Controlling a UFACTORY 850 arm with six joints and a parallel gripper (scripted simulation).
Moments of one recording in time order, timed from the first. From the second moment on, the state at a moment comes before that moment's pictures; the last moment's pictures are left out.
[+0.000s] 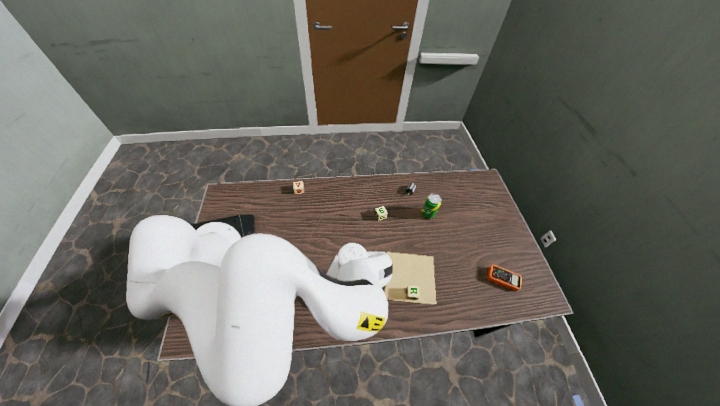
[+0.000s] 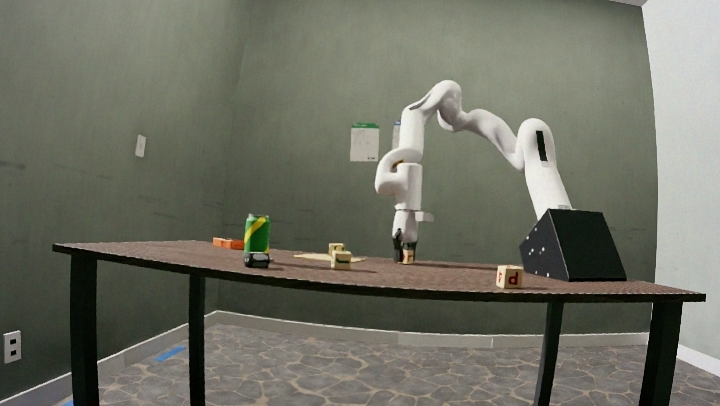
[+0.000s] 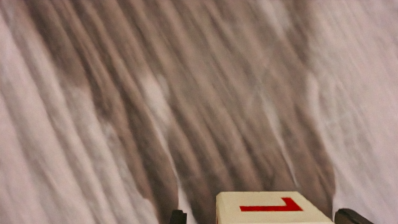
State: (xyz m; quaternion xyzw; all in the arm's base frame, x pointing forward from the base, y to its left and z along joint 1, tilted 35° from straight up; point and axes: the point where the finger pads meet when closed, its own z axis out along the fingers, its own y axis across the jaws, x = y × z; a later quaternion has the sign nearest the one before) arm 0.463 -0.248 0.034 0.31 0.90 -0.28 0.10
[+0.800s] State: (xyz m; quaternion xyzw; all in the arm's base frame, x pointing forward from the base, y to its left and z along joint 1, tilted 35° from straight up) arm 0.463 -0.248 0.034 0.31 0.90 -0.28 0.10
